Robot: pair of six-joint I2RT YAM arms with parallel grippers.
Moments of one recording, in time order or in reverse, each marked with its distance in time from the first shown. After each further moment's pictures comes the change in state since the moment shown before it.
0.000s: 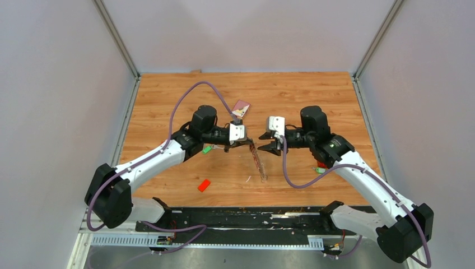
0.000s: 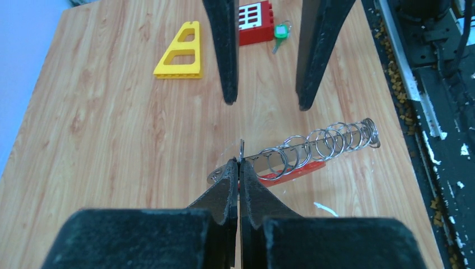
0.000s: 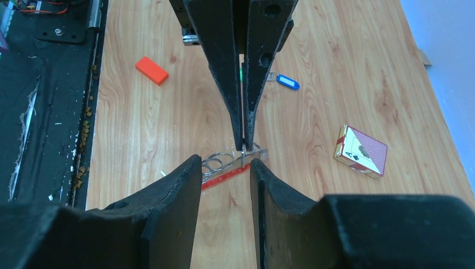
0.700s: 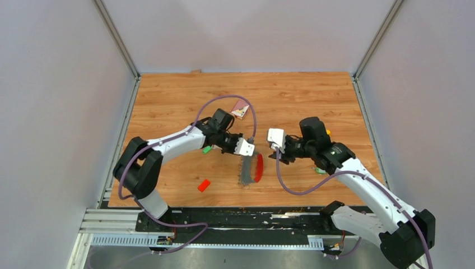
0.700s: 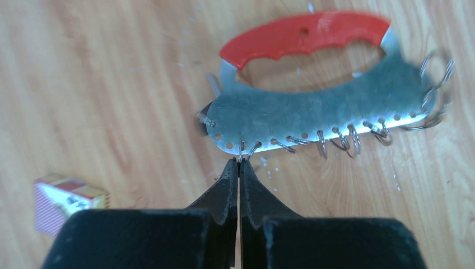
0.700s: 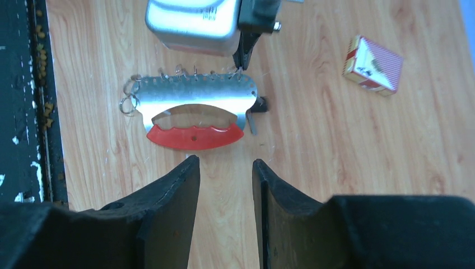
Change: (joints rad) left arm -0.002 0.359 0.154 -0.428 -0.215 0.644; right arm 0.001 -0.053 -0.123 -0.147 0.220 -0.128
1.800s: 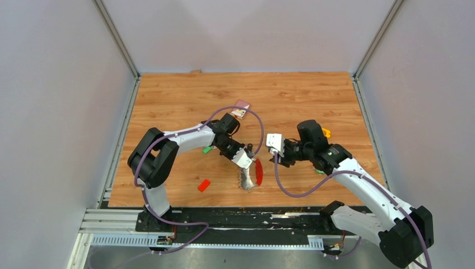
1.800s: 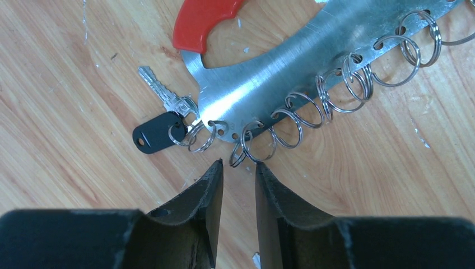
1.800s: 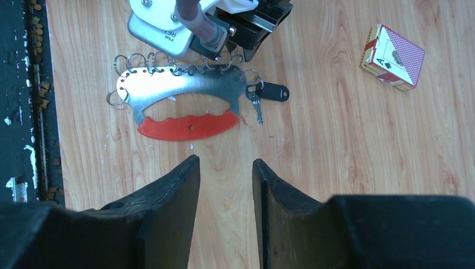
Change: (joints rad) left arm -0.007 0.119 0.049 -0.129 -0.079 0.314; right arm 0.001 0.005 -0.031 0.001 0.000 -0.048
